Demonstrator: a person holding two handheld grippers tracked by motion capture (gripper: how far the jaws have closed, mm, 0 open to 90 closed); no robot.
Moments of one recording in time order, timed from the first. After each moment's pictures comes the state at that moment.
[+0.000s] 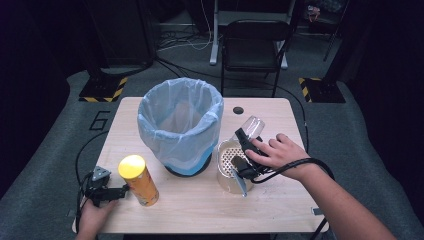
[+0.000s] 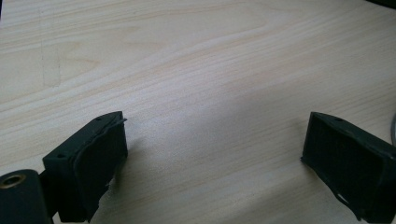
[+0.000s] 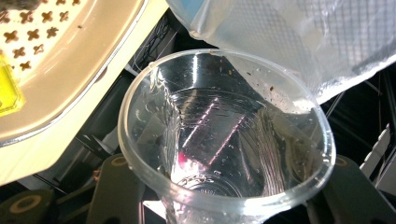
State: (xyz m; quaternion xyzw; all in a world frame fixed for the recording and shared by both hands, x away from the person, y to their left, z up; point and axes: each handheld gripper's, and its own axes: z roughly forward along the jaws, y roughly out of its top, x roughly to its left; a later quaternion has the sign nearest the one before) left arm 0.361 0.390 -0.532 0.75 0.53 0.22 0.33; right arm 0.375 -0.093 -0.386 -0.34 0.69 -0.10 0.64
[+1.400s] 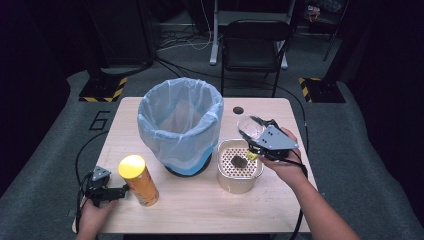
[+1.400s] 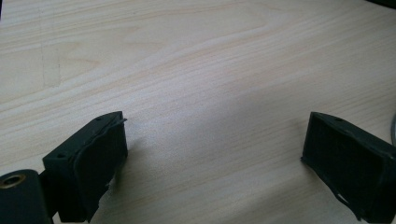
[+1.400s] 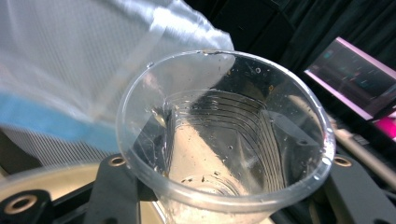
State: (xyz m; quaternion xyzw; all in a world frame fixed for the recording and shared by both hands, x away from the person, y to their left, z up) left arm 0.361 0.390 -0.531 0.75 0.53 0.22 0.33; right arm 0.399 -0.140 -0.342 0.14 0.76 0.48 0.43
